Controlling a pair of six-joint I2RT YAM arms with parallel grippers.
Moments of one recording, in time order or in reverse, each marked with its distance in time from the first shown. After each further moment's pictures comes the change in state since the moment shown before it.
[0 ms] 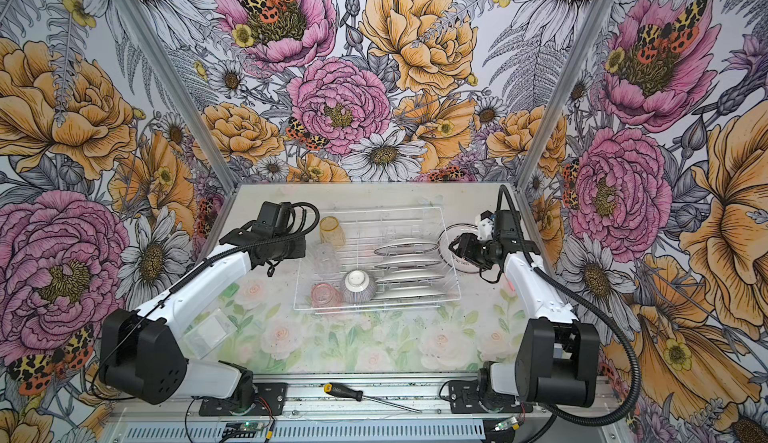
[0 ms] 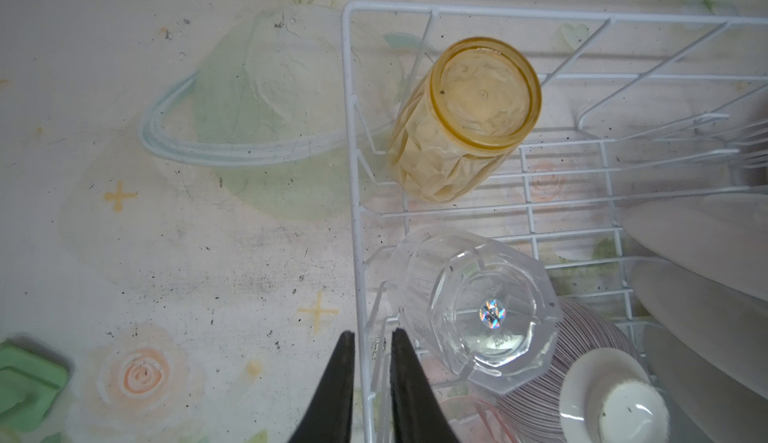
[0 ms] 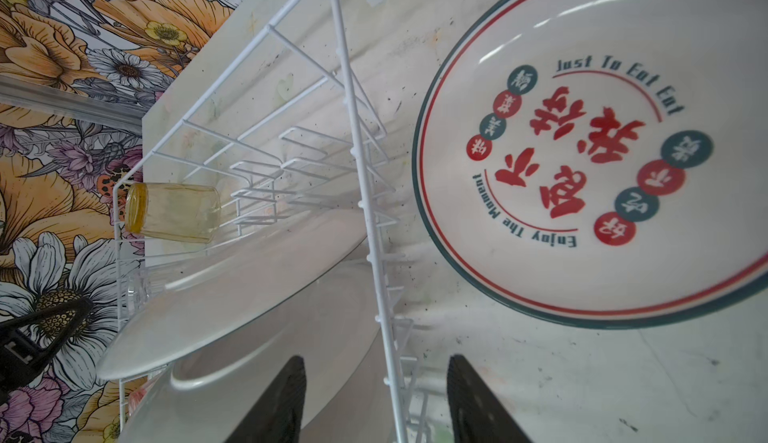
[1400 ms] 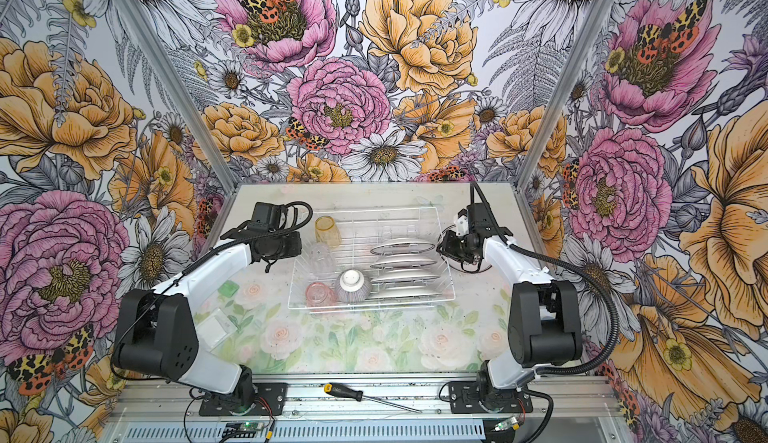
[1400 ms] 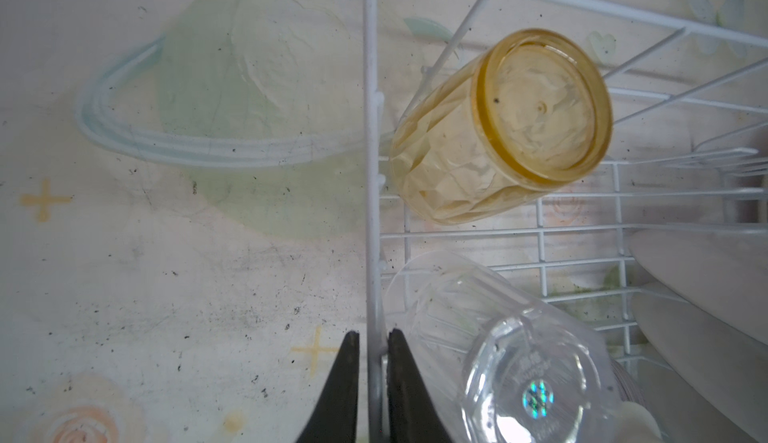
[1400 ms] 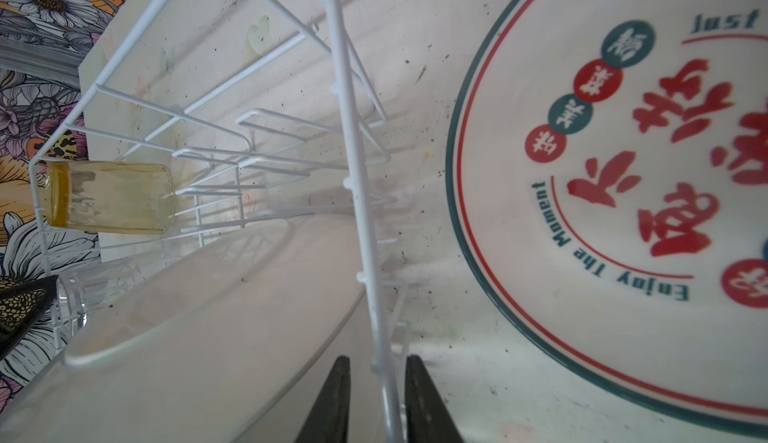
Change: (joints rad) left arm 0.140 0.097 -0.039 0.116 0.154 0.017; right arm 0.169 0.203 0.100 0.038 0.083 0.049
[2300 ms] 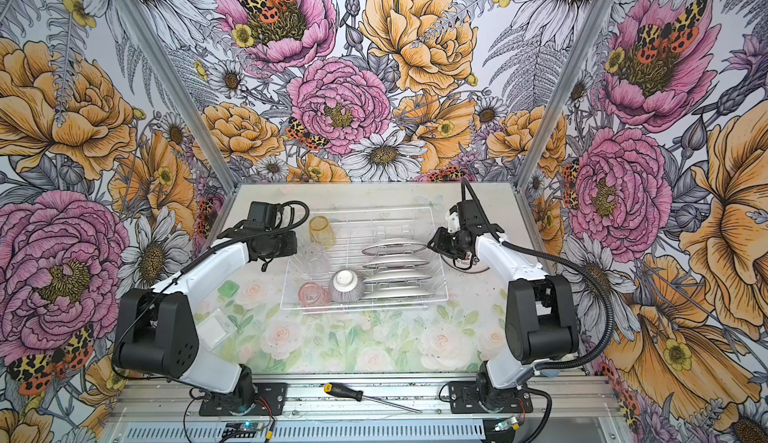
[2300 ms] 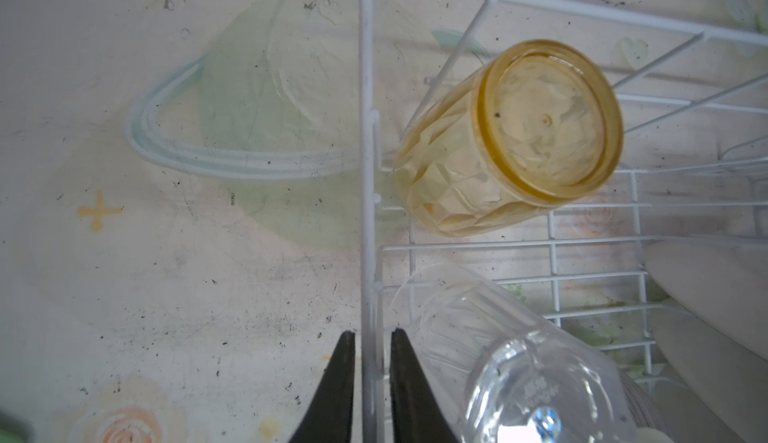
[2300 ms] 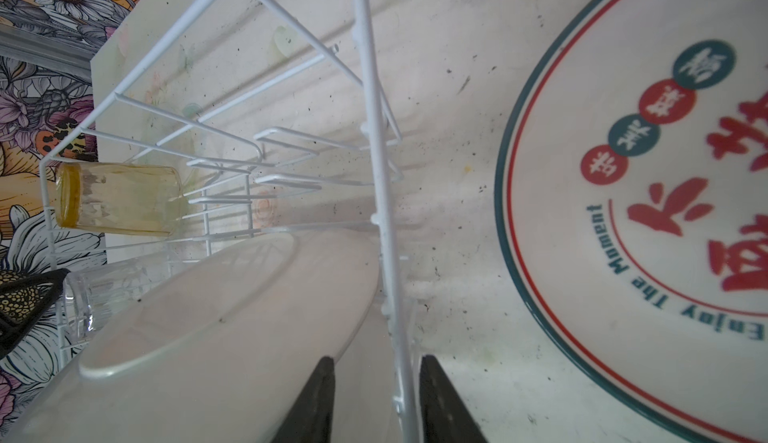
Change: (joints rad) left arm -0.005 -0.002 0.003 0.003 -0.050 0.053; right arm 0.052 0.020 0.029 0.035 0.023 0.030
